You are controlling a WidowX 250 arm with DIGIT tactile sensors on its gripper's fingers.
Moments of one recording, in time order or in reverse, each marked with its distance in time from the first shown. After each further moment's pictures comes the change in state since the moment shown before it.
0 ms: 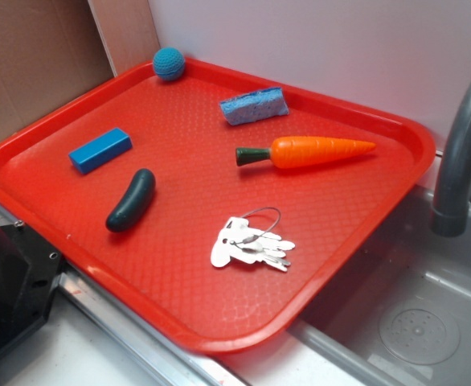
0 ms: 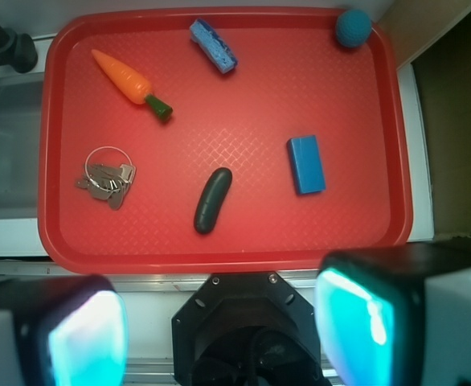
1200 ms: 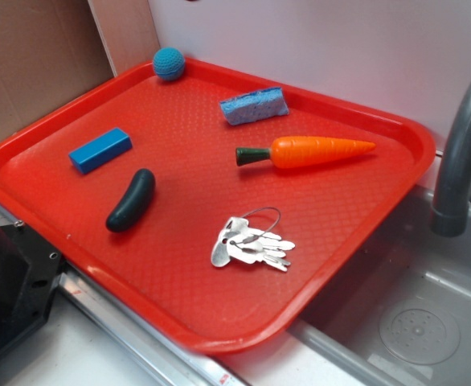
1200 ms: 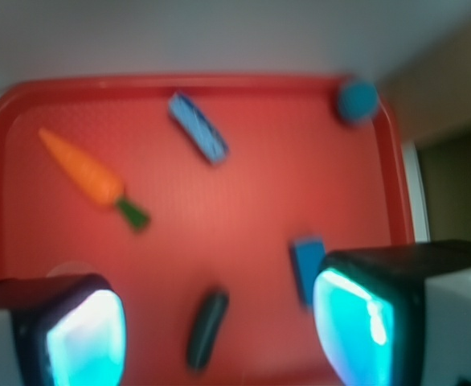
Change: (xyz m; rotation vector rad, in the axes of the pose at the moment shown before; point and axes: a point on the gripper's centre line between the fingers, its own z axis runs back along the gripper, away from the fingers) arm 0.130 0.001 -0.079 0.171 -0.005 -0.013
